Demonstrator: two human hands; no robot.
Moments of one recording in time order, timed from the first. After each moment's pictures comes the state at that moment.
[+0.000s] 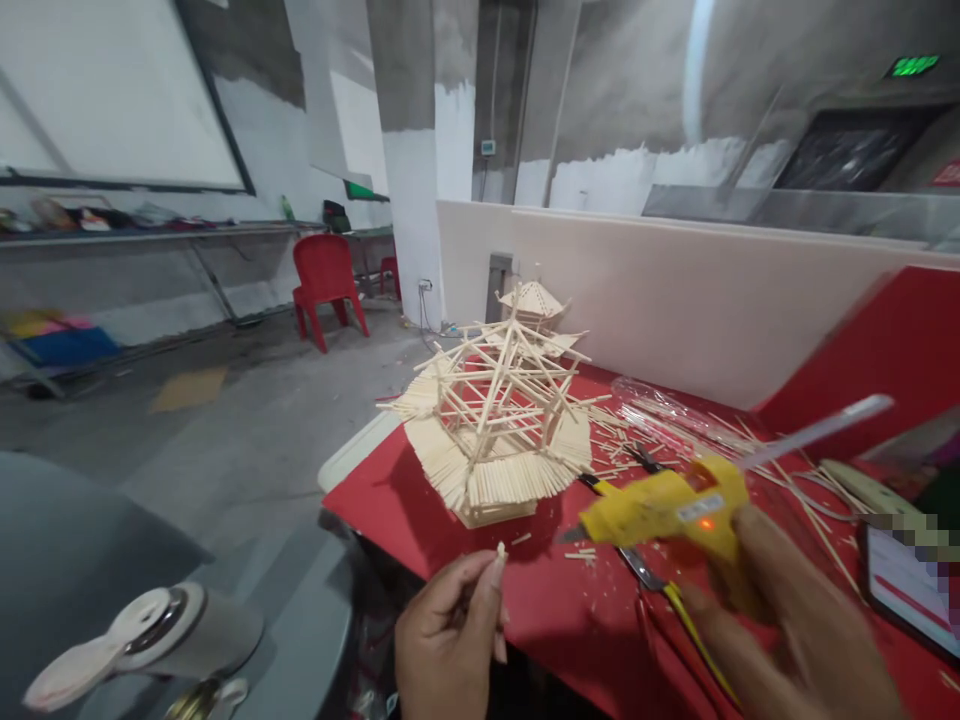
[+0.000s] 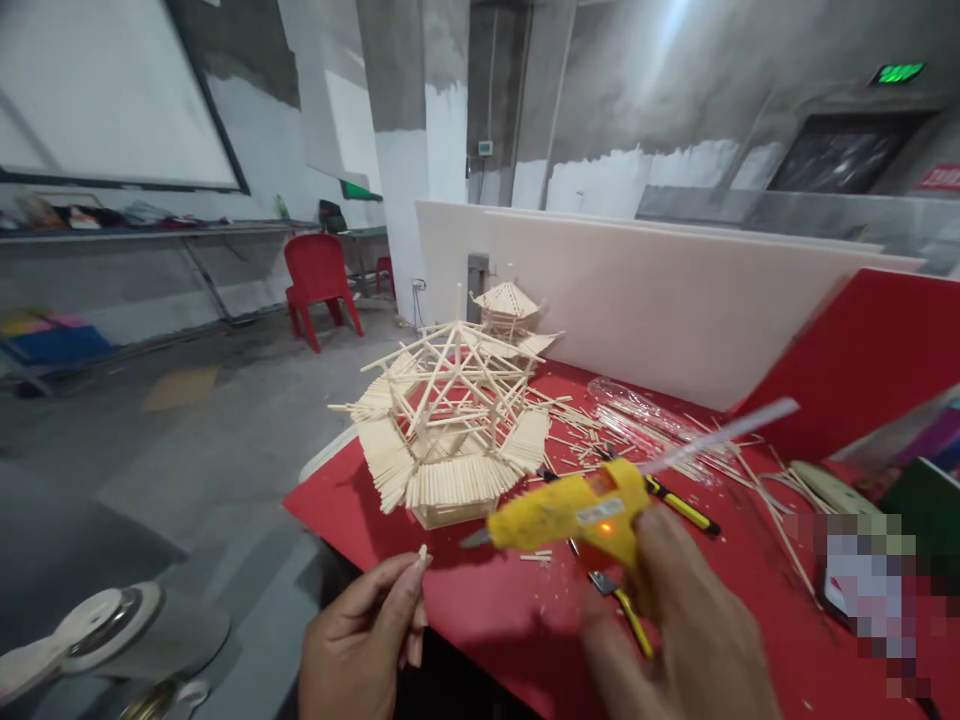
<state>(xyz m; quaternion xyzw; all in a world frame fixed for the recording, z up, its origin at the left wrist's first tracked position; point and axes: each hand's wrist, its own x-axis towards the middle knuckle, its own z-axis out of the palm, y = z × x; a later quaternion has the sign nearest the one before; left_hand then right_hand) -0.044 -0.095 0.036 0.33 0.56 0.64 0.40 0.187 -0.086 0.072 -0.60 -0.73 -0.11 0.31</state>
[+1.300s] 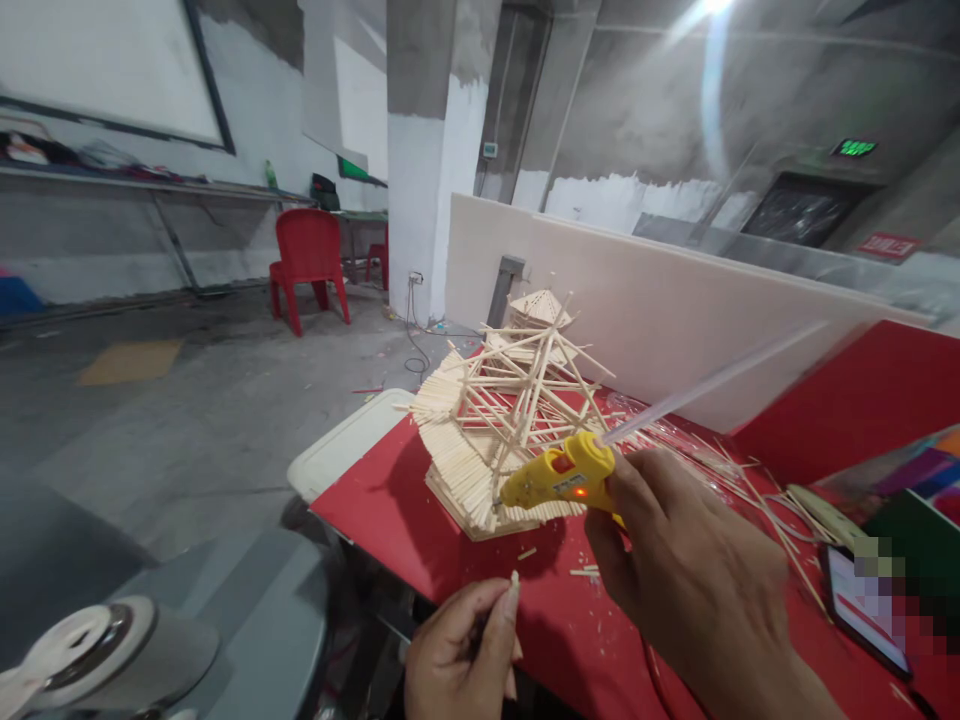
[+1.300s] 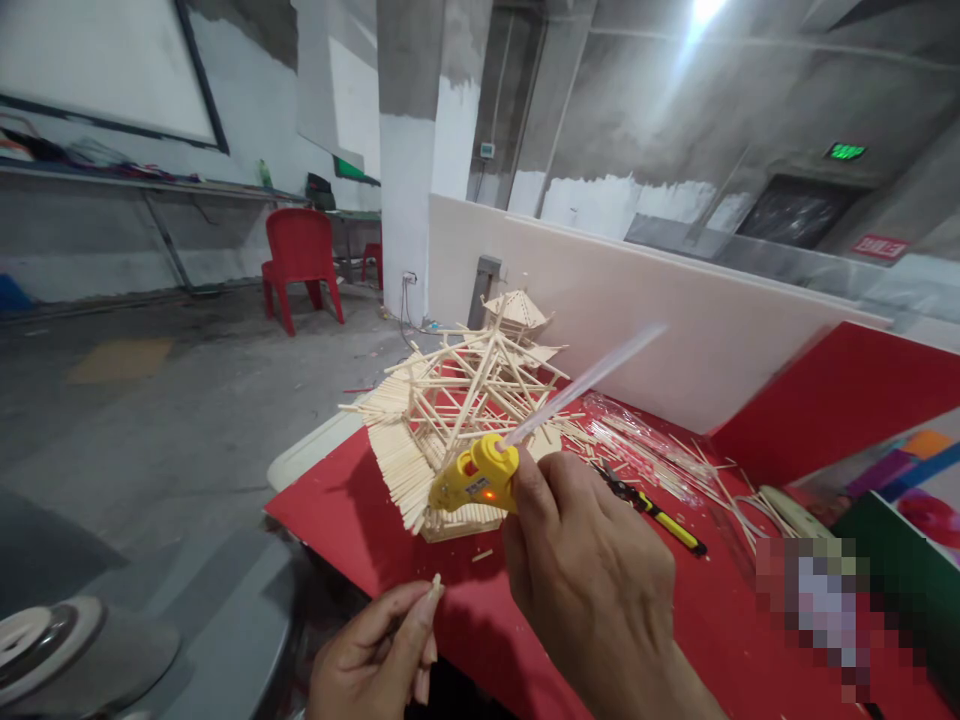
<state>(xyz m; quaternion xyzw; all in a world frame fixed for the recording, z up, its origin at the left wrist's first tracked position) -0.061 -0.091 0.014 0.31 0.54 0.64 0.45 0.080 -0.041 0.117 -0.50 -0.76 -0.36 0.20</state>
